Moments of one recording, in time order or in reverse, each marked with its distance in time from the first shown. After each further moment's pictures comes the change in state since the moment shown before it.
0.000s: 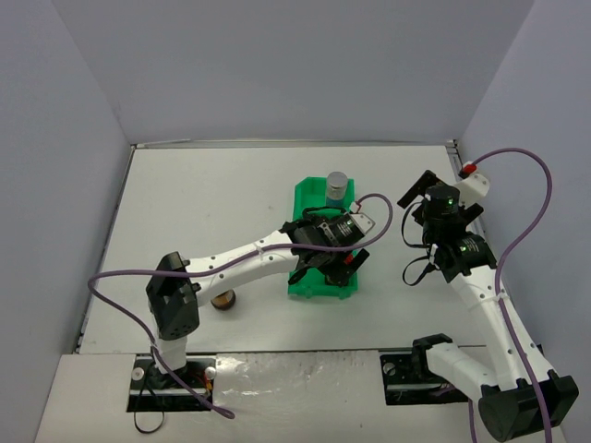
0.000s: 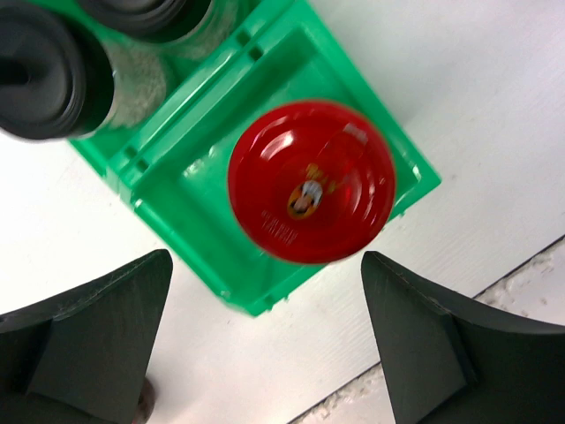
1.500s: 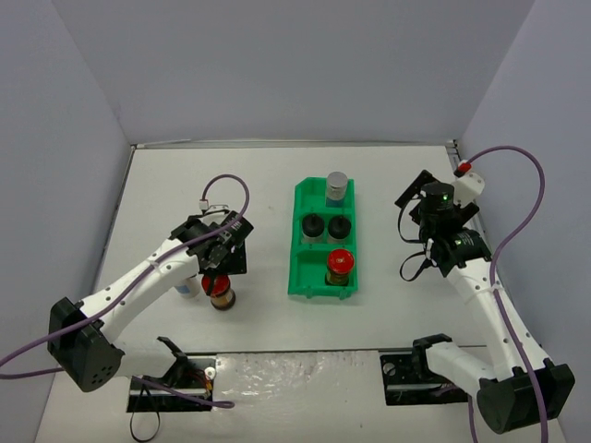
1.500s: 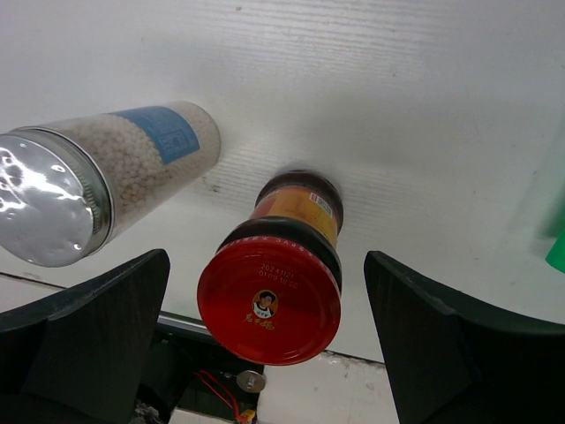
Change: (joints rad) left arm 0.420 -0.567 -0.565 -0.298 -0.233 -0.501; right arm -0.005 0.049 0.000 0.002 -0.002 0.011
